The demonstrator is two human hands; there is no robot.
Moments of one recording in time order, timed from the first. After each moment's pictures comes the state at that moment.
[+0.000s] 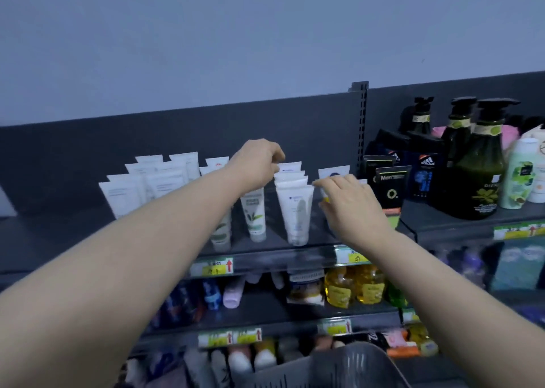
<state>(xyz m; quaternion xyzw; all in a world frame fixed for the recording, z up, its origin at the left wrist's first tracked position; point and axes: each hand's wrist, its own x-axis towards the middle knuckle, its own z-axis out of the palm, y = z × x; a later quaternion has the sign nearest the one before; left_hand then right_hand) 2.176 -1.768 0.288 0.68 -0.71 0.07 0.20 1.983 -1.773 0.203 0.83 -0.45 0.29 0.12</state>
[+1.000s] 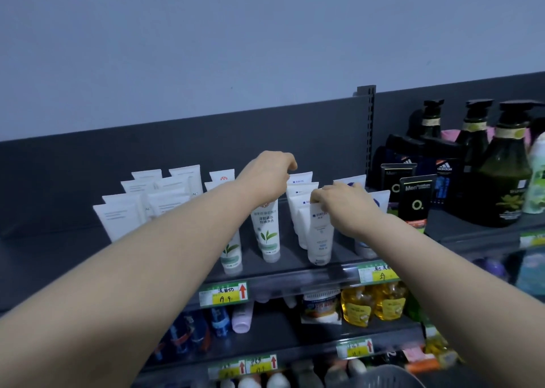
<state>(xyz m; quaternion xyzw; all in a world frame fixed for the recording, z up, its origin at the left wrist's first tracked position) 2.199 -1.803 0.284 0.65 -0.74 0.10 0.15 2.032 -1.829 0.220 0.86 -0.48 0.15 0.11</state>
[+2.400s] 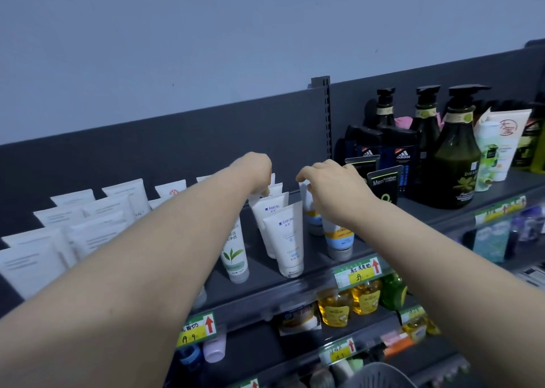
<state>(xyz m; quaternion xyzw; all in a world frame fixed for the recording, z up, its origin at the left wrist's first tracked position) 2.174 -1.913 0.272 0.66 -0.75 0.07 -0.01 2.007 -1.845 0.234 0.80 -0.54 0.23 0.12</state>
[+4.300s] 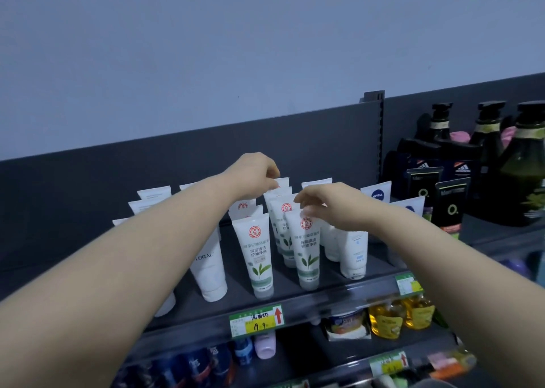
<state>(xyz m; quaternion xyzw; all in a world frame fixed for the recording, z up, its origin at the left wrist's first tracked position) 2.293 -1.831 0.306 0.63 -0.76 0.03 0.14 2.101 -1.817 0.256 0.86 -0.46 0.19 -0.12</state>
